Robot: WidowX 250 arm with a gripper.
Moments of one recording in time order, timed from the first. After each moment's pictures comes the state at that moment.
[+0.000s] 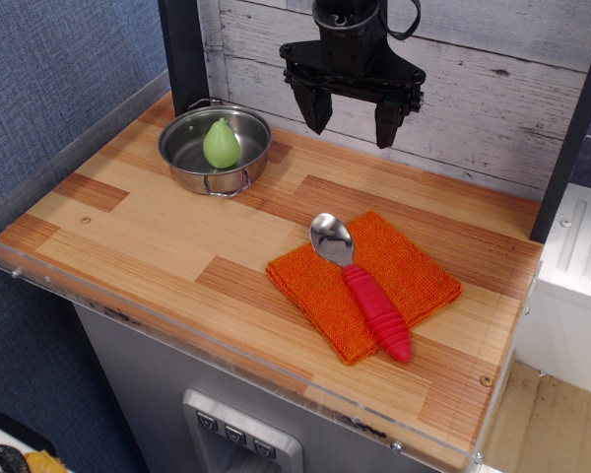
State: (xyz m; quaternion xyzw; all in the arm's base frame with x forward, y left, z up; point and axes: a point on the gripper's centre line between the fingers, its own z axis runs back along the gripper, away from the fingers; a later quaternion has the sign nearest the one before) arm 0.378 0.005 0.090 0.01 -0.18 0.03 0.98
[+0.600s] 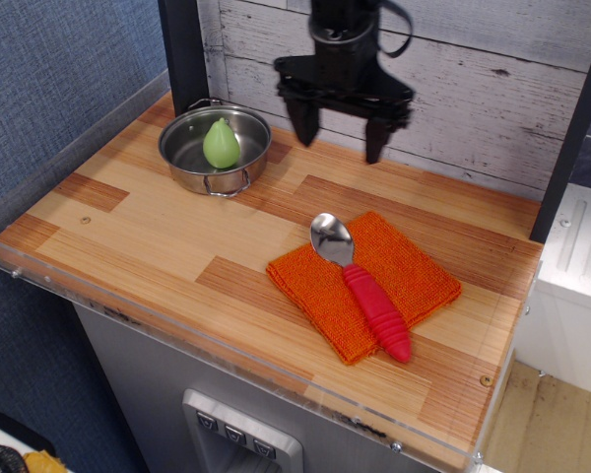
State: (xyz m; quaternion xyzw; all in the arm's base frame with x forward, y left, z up) arm 0.368 0.024 0.078 0.03 -0.14 0.04 0.99
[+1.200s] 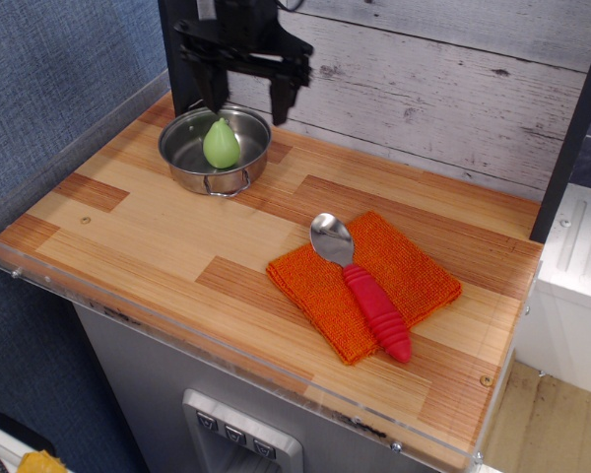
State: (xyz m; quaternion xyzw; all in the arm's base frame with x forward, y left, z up) arm 0.361 0.094 0.096 0.04 -0.12 0.09 0.99
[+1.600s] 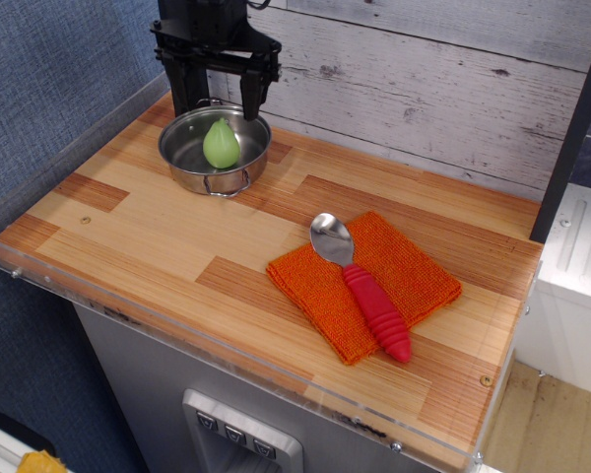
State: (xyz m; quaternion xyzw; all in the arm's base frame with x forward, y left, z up) arm 0.370 0.125 0.079 0.05 -0.10 0.11 0.99
